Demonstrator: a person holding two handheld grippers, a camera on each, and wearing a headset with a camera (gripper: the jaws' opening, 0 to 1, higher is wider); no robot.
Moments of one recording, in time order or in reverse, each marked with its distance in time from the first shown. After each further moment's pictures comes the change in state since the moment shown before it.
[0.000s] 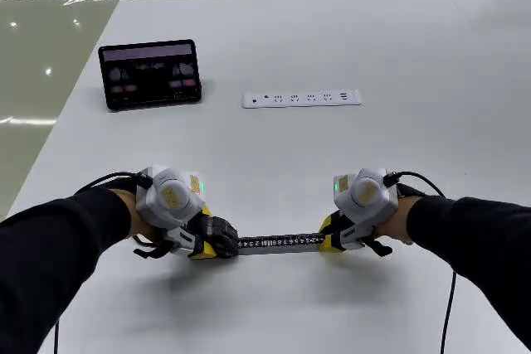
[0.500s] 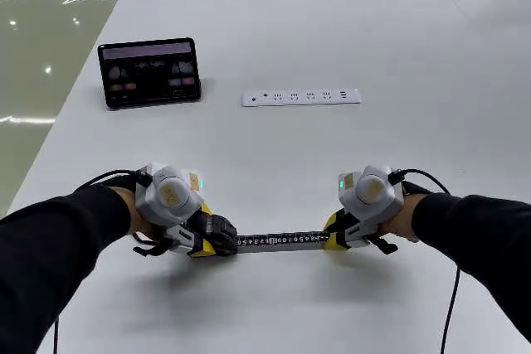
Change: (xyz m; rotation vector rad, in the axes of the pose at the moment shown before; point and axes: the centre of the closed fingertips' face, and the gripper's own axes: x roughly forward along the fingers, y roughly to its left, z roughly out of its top) left arm 0.000 0.000 0.000 -0.002 0.000 0.001; right arm -0.006 -0.001 -0.009 0.004 0.012 -0.003
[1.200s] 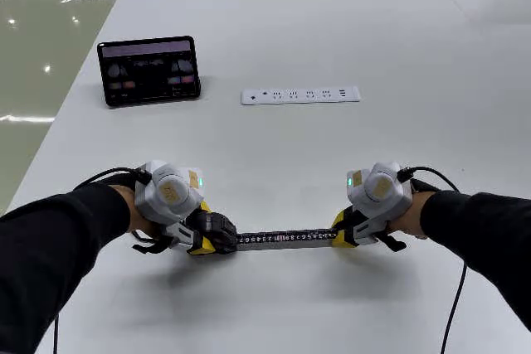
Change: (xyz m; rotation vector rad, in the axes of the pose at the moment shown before) left arm 0.000 0.000 0.000 0.001 0.000 0.003; right arm -0.009 -0.003 -0.013 0.005 0.011 -0.009
